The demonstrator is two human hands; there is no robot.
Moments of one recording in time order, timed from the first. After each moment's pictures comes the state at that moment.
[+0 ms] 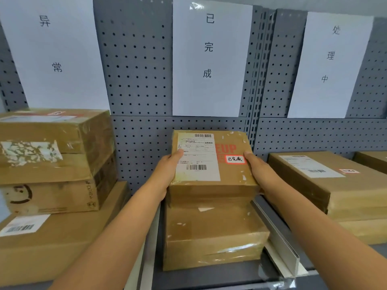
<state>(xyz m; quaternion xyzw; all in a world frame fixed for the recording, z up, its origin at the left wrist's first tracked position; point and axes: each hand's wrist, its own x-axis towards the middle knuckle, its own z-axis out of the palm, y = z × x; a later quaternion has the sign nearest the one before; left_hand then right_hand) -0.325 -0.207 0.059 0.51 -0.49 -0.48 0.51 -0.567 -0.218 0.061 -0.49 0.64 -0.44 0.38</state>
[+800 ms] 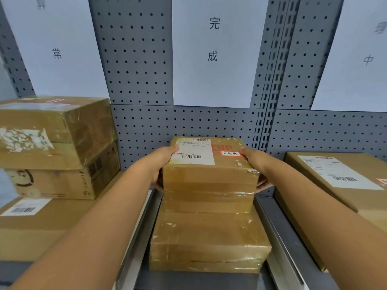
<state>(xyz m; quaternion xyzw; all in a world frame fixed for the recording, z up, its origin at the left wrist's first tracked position) -0.324 -0.241 0.069 0.68 -0.37 -0.50 0.39 -0.579 -0.272 0.078 -0.51 0.70 -0.25 0.44</state>
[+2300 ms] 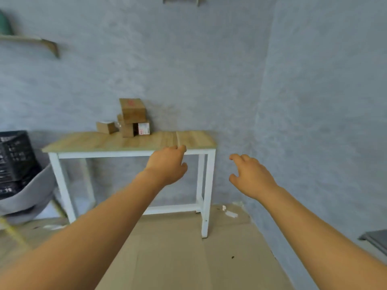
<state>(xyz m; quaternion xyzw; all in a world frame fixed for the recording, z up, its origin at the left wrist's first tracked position) 0.066 0.512 0.062 0.97 -0.15 0.19 0.04 0.029 0.275 0.048 -0.98 -0.06 -0.15 0.08</state>
